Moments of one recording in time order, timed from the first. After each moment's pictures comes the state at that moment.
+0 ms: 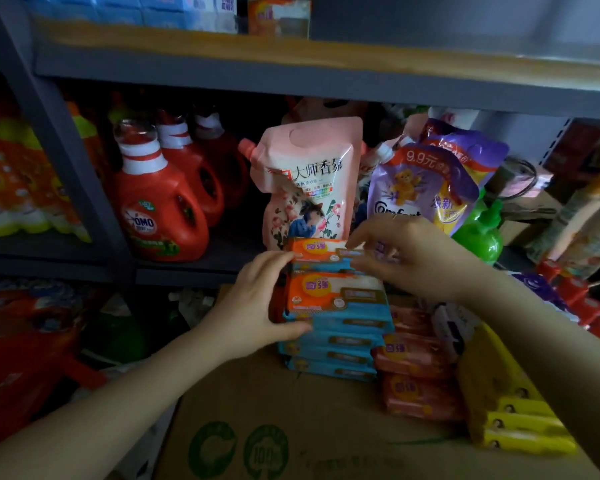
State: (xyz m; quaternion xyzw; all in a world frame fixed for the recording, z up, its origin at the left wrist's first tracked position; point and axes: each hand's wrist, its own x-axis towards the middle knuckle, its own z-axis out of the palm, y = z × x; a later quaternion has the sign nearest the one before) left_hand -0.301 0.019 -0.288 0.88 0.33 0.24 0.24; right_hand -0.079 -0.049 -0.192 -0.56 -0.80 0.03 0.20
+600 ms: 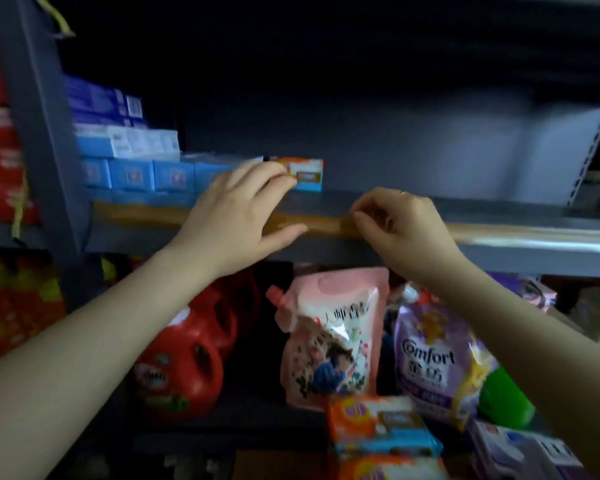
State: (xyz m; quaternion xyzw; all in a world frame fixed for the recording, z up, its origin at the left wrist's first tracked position) left_hand -0.316 0.159 -0.066 0.86 0.23 0.39 -0.25; right_hand -0.116 0.071 -0.065 -0.56 -0.70 -0.18 0.41
